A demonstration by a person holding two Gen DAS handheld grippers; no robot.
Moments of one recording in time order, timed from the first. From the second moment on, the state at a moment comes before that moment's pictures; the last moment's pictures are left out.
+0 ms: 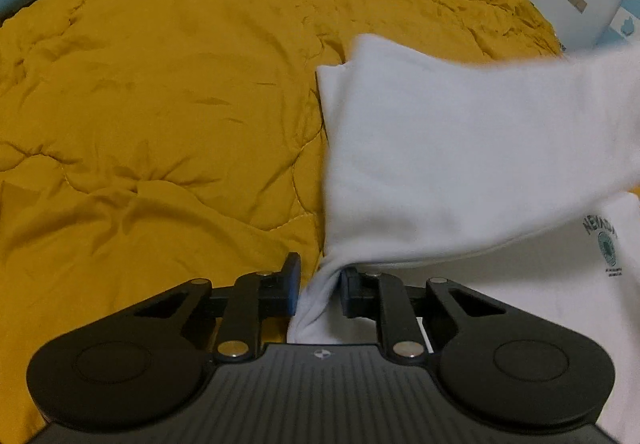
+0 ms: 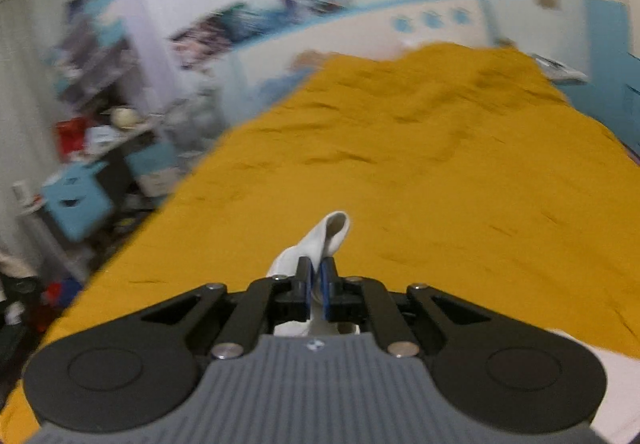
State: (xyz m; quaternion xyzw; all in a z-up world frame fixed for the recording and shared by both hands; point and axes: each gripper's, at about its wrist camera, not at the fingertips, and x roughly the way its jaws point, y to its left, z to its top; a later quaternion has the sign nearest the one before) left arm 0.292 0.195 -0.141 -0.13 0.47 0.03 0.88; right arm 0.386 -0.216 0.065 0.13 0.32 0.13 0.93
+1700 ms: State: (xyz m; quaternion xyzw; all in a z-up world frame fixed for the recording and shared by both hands) left arm 0.394 0.219 -0.140 -0.15 0.42 0.03 0.89; right arm 0.366 -0.322 -0.171 0.11 0.44 0.04 0.89
